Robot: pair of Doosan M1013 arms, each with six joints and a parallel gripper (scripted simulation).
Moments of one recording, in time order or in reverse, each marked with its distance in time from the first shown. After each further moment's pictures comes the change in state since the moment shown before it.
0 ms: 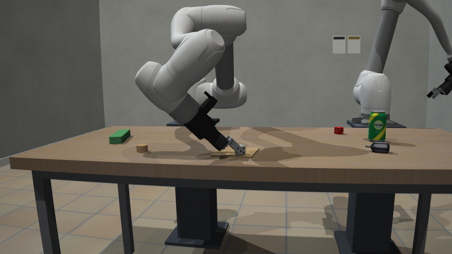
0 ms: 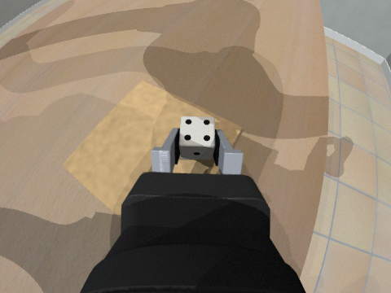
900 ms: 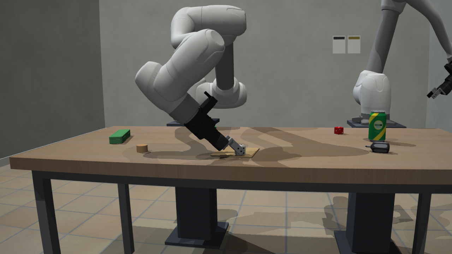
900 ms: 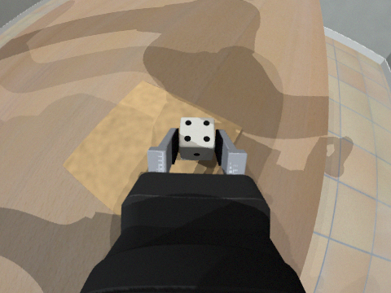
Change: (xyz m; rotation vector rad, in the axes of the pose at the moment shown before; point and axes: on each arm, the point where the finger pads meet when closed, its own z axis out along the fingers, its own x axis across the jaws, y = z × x) left arm 0.000 0.000 0.000 0.000 0.000 0.000; right arm 0.000 0.000 0.000 0.000 0.000 0.000
